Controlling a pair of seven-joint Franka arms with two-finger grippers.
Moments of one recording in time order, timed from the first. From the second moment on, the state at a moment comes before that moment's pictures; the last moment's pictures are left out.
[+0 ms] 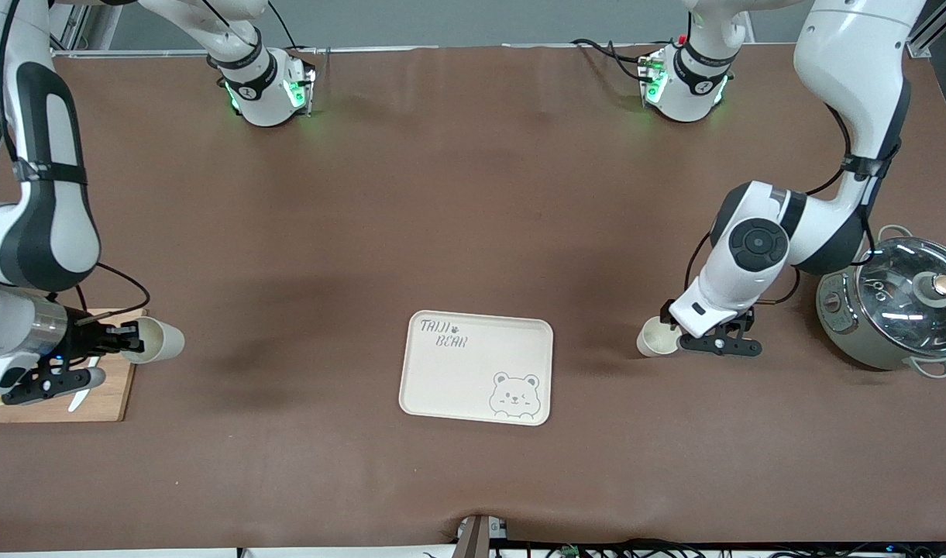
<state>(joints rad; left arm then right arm) 0.08 0.43 -0.33 -1.84 0.38 2.22 -0.31 -0.11 0.51 0.01 -1.49 0.05 1.96 -0.36</state>
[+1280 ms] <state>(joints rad) 0.11 0.42 -0.33 -1.40 0.17 1.84 -0.16 -0.11 0.51 0.02 -1.71 0.05 2.28 -0.36</state>
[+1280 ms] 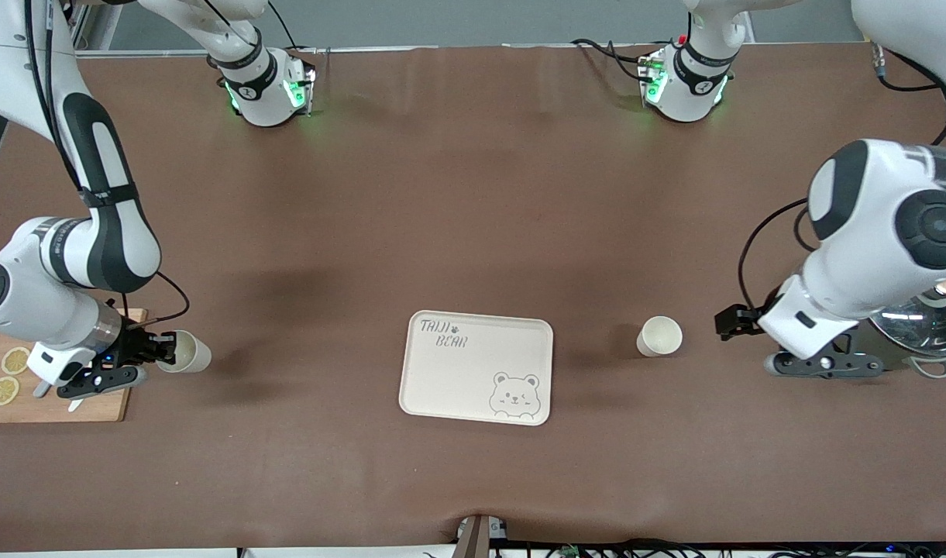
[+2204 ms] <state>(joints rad) 0.15 0.36 -0.31 -1.32 0.13 1.66 0.00 -0.16 0.53 0.02 -1.73 0.05 2.33 -0.44</state>
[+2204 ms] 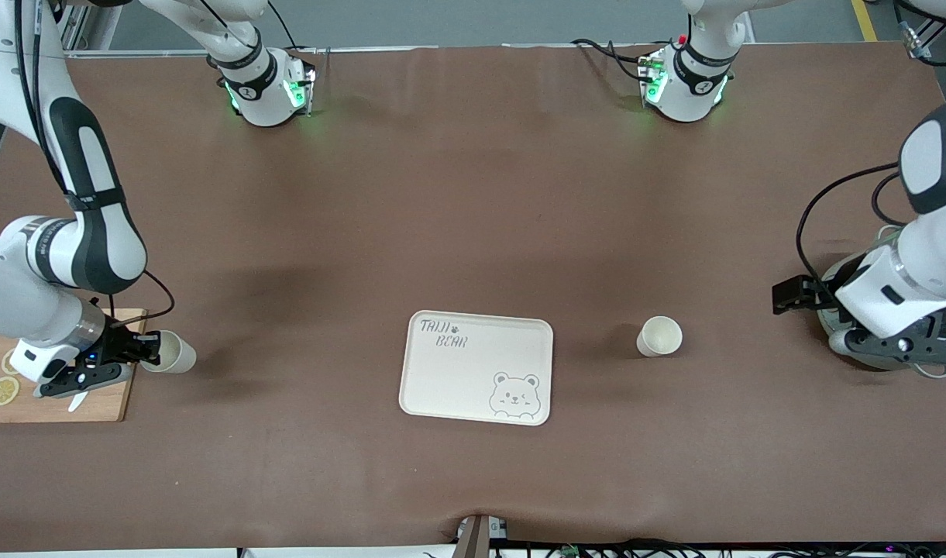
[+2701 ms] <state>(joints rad) -0.04 0.31 -0.06 -1.32 0.00 1.64 0.05 -0.16 0.62 0.04 -1.74 0.07 2.41 -0.44</state>
